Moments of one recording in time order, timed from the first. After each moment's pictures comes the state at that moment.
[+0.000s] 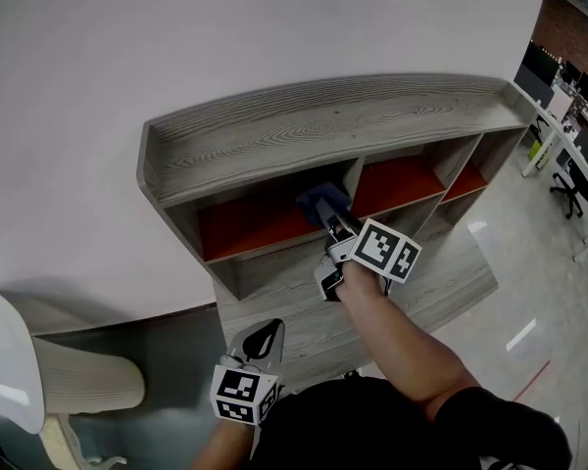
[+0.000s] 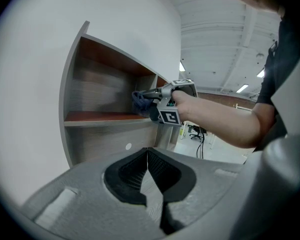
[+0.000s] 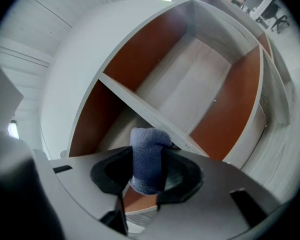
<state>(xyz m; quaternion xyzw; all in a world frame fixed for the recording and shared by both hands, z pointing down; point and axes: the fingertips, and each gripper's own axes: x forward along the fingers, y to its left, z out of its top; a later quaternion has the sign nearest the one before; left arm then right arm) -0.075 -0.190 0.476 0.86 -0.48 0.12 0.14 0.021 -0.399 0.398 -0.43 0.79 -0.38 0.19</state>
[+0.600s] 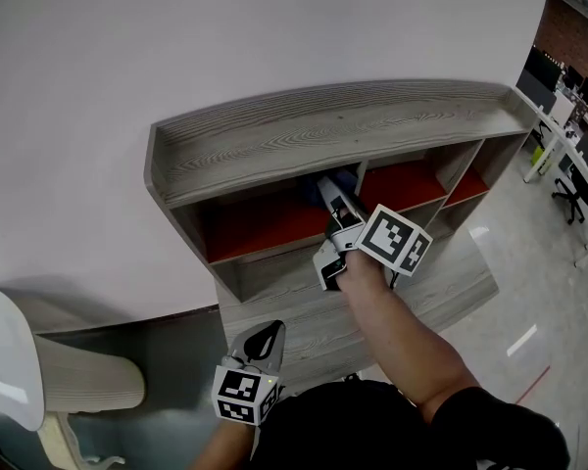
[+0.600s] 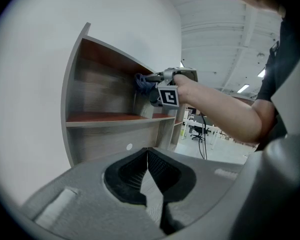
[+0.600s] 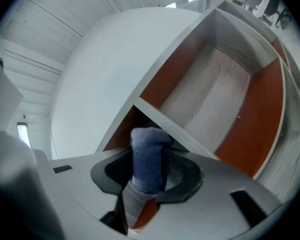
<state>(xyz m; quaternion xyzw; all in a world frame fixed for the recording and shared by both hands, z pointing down) -0.077 -0.190 0.476 0.86 -0.48 0.12 0.13 0.015 -0.400 0.326 -0.41 0.81 -0.34 0.25</state>
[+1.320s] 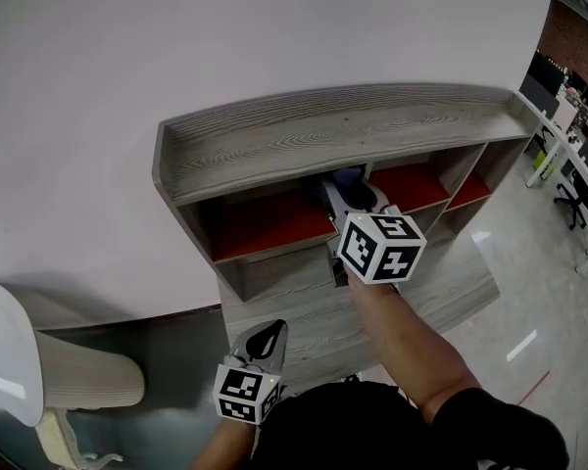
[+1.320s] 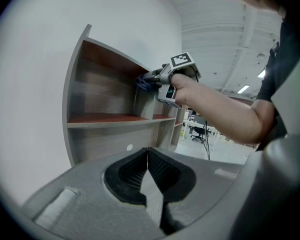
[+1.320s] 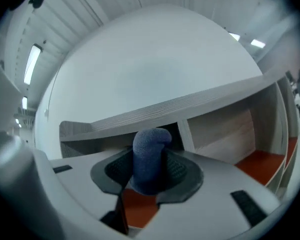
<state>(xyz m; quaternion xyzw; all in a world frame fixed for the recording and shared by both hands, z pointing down) -0.078 -0.188 0.473 0.86 -0.48 0.12 0.13 0.009 -0.394 0.306 -0.51 0.85 -0.10 0.06</state>
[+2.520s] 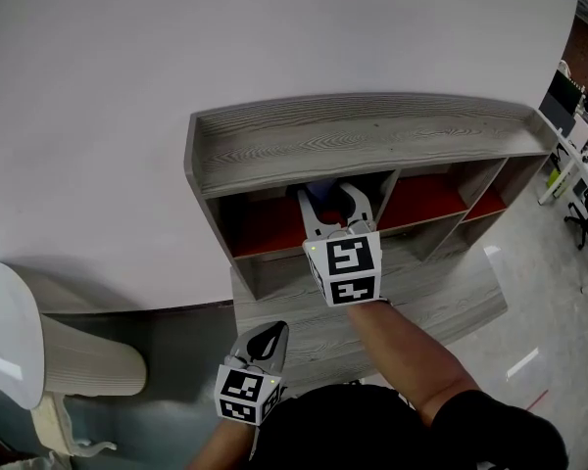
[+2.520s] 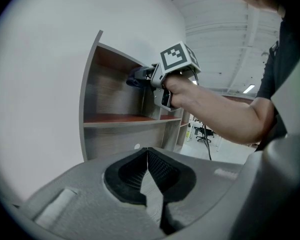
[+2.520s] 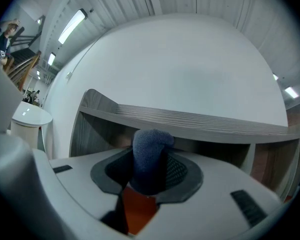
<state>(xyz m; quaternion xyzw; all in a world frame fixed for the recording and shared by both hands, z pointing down) -0.108 -0.182 0.472 0.84 -0.51 0.11 0.13 -0.078 -0.370 0.300 -0.49 0.87 0.09 -0.04</state>
